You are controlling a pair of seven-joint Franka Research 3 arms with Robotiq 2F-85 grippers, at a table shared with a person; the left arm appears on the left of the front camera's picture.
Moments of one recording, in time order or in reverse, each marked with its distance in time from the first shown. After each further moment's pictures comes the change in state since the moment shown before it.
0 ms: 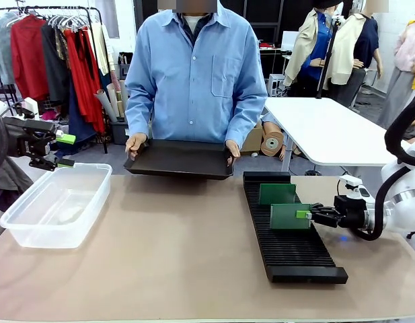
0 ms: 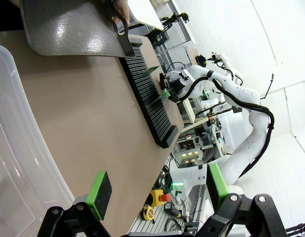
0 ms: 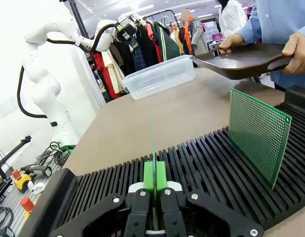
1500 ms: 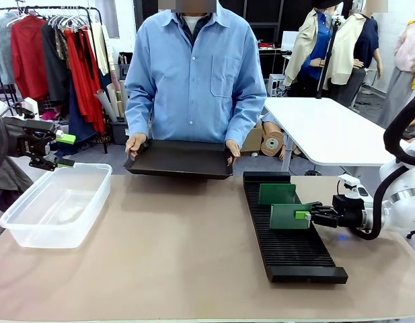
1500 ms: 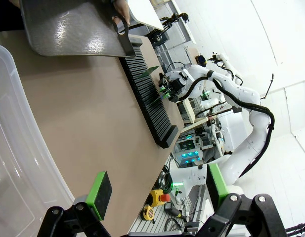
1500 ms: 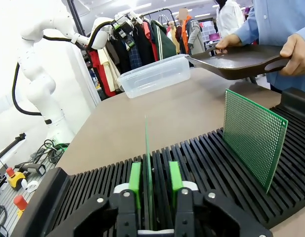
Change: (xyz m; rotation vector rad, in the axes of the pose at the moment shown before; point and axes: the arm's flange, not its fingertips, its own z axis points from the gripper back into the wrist) left arm 0.000 0.000 0.000 0.000 0.000 0.000; right arm 0.002 -0.004 -0.004 -0.021 0.006 0.026
